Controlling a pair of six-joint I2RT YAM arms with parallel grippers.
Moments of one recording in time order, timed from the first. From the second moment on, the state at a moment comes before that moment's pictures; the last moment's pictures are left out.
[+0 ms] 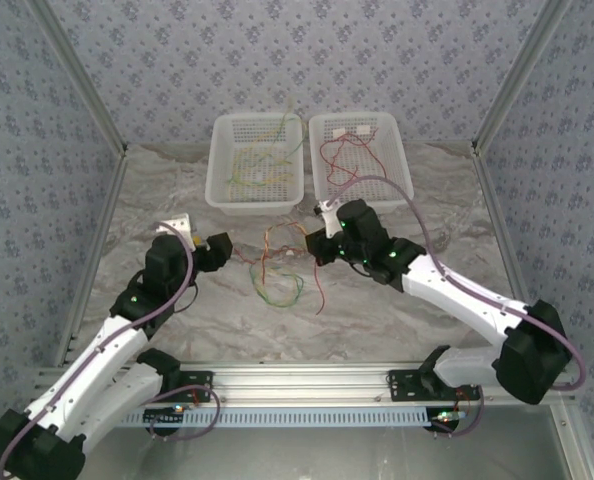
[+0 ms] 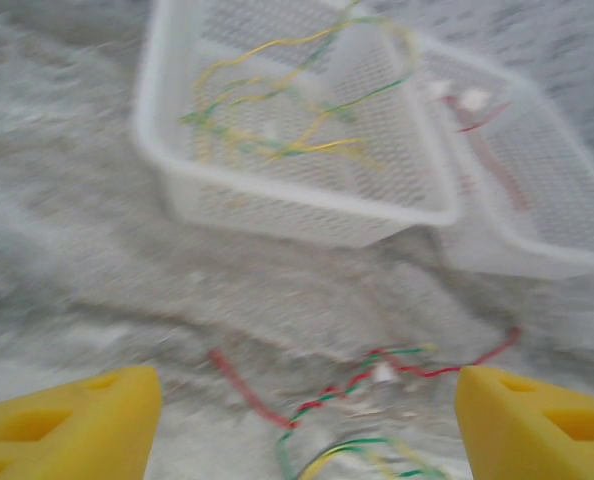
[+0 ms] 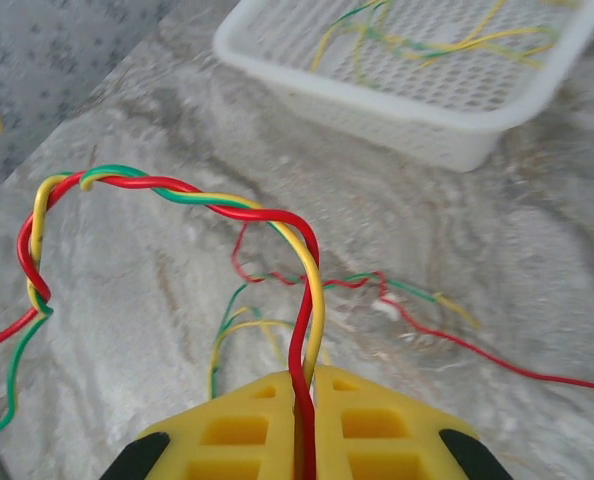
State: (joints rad) left arm -0.46 0.73 0.56 -0.20 -0.09 -0.52; right arm 0.73 1.26 0.94 -0.25 -0.09 0.28
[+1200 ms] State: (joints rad) left arm -0.62 1.11 0.53 0.34 0.49 -0.35; right arm 0.59 1.08 0.83 -0.18 -0.11 0.48
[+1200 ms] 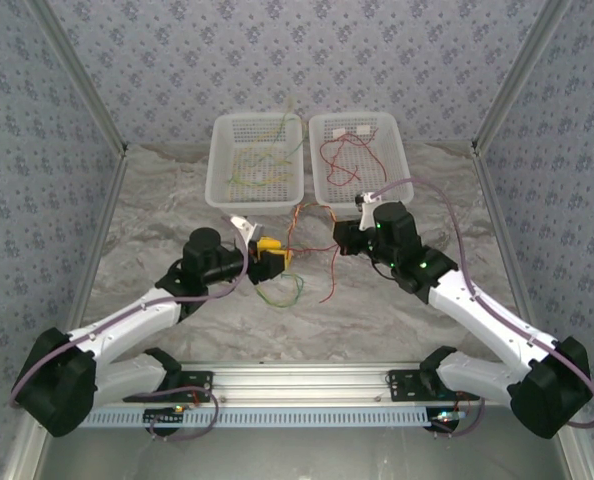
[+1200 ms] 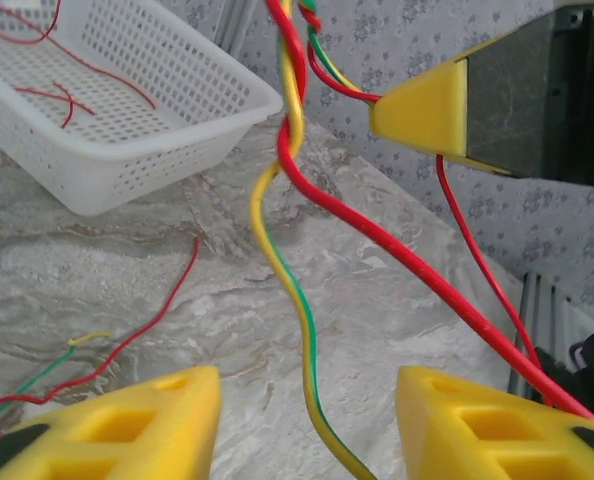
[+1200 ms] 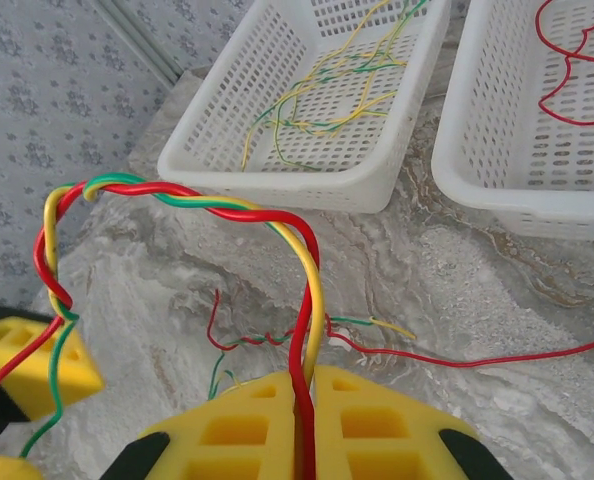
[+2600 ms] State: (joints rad) left arm -0.65 1.04 0.59 0.25 0.23 -0.37; right arm 0.61 1.32 0.53 0.37 -0.32 0.48
